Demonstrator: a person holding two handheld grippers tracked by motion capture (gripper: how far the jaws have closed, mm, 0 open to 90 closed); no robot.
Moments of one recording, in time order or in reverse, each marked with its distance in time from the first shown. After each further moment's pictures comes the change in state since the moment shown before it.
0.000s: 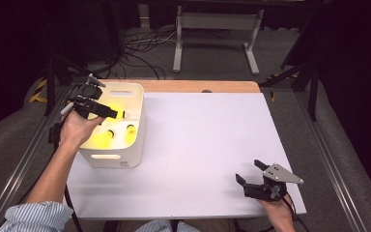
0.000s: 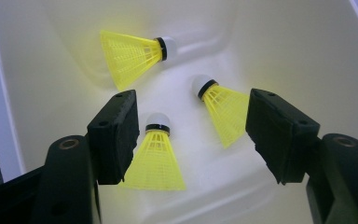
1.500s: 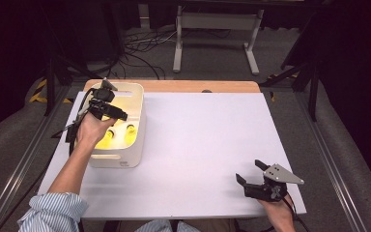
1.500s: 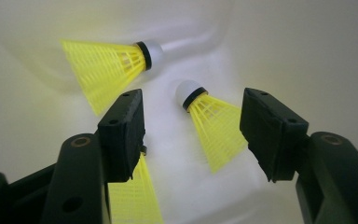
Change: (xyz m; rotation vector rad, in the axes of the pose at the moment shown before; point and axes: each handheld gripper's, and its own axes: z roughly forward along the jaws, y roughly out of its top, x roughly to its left) left arm -0.009 0.010 0.044 0.050 -0.044 -0.039; right arm 0.000 0.000 -0.001 -0.003 -0.005 0.000
